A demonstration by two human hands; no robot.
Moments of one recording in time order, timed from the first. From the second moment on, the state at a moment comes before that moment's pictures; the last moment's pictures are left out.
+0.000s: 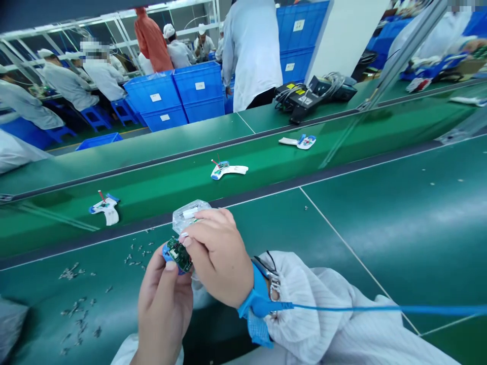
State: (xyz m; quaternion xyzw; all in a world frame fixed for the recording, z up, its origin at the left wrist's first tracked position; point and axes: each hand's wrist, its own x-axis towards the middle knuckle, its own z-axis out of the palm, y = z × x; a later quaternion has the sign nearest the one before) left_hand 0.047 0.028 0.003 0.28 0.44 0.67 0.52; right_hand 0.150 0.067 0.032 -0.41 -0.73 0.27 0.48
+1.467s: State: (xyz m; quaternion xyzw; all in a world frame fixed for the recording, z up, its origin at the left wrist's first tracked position) left_hand 0.040 -0.003 0.043 0.75 0.60 0.27 0.11; right_hand 0.185 0.080 0.082 -0.23 -0.88 0.36 0.21
